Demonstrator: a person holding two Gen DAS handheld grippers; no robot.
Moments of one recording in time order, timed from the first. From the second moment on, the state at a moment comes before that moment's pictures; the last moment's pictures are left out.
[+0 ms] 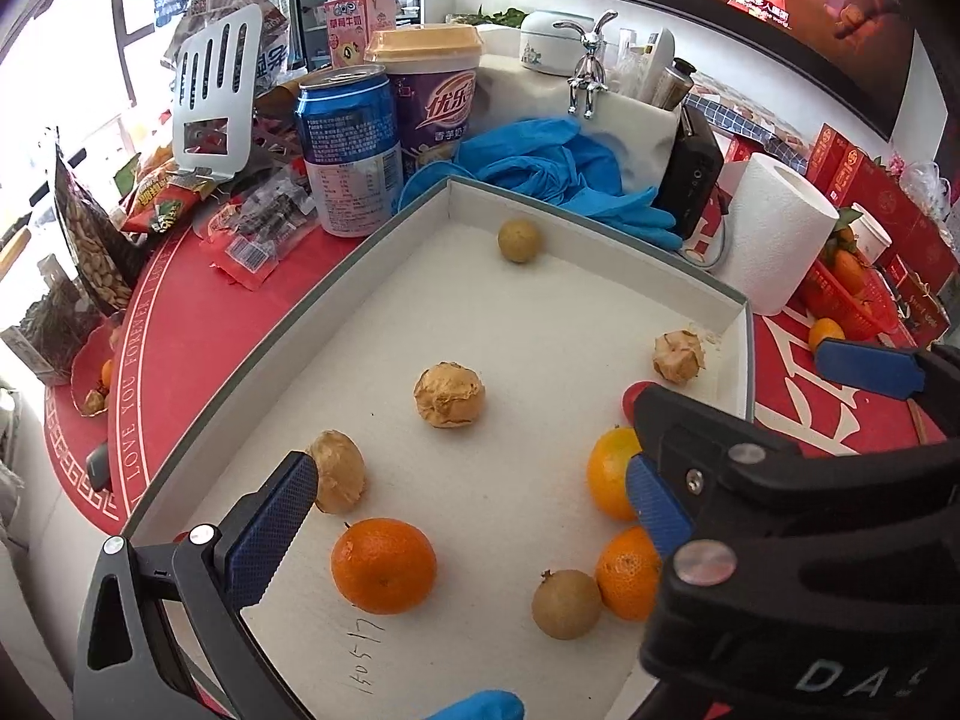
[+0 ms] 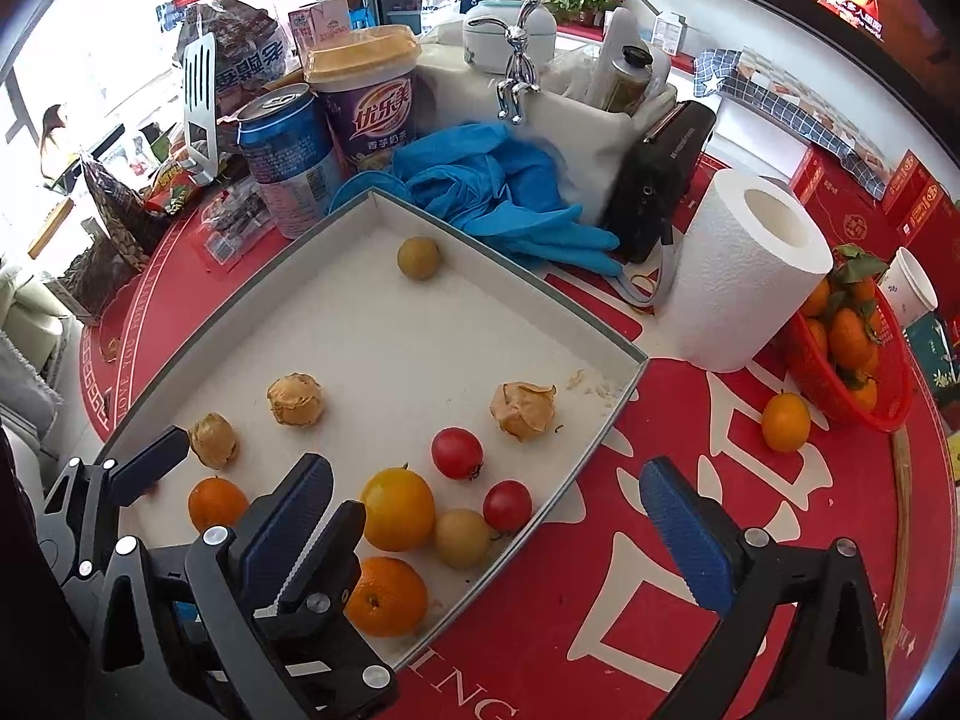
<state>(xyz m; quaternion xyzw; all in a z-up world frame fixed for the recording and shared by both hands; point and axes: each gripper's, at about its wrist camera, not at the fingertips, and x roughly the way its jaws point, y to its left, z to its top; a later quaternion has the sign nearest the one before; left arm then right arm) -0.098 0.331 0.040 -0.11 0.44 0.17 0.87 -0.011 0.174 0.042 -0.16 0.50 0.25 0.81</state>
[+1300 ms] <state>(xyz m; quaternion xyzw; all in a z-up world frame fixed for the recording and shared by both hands) -0.096 0.328 0.039 -0.10 0.45 0.17 0.87 -0.015 0.175 0.038 -0.17 0.50 0.24 0.81</state>
